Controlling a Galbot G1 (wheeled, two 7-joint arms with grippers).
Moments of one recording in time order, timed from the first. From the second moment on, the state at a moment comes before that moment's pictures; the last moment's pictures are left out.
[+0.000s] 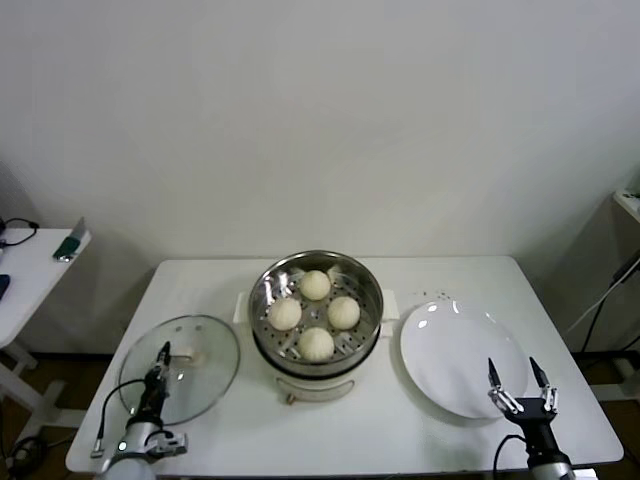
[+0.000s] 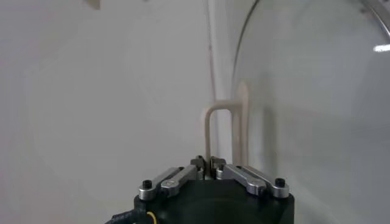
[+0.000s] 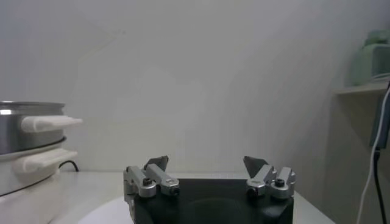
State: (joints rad) left arm 1.34 -1.30 -0.64 -1.41 1.36 0.00 -0.34; right arm -1.63 1.14 0.63 1.66 0.46 0.49 -0.06
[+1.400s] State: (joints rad) left arm 1.34 -1.02 -0.59 -2.08 0.98 0.38 0.11; right arm -1.64 1.14 0.64 1.65 0.39 0.47 -0.05
